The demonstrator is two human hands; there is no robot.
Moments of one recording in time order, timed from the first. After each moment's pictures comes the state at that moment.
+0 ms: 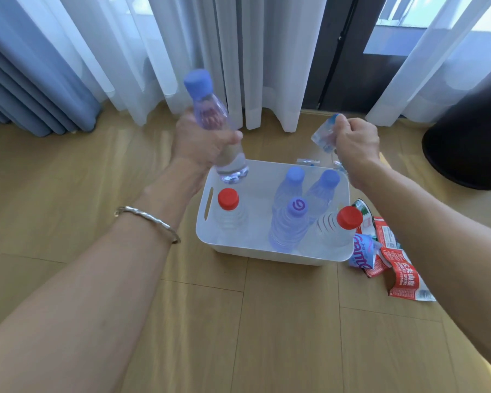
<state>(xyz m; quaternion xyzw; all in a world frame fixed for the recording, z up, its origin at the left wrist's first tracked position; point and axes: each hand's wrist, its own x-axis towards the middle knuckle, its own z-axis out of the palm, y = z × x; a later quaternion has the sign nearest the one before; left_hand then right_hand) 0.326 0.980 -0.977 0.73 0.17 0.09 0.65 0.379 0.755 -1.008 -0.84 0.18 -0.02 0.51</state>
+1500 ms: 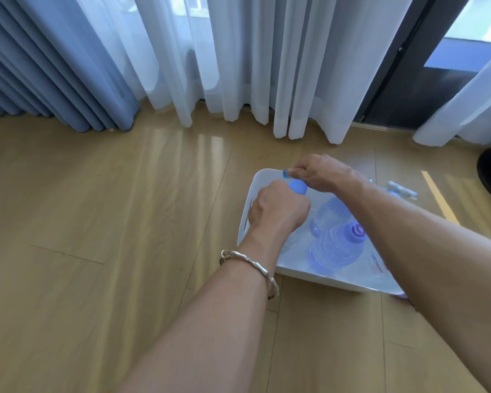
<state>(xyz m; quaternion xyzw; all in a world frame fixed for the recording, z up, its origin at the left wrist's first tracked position) 0.304 0.952 -1.020 0.88 0.23 -0.15 0.38 0.410 0.862 -1.045 -0.95 -0.14 0.26 0.13</state>
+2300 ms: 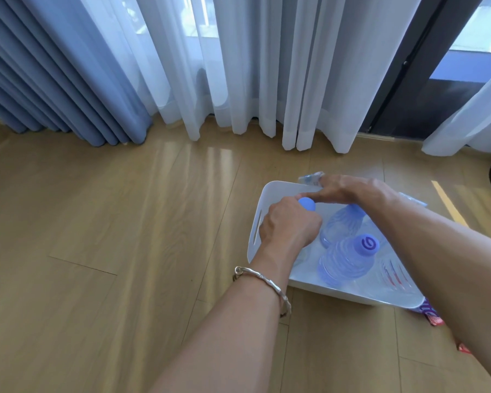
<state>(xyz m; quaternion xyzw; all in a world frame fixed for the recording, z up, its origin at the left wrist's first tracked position) 0.296 0.951 -1.012 0.88 0.23 -0.16 0.39 0.413 0.847 -1.041 -0.92 -0.16 0.36 0.08</state>
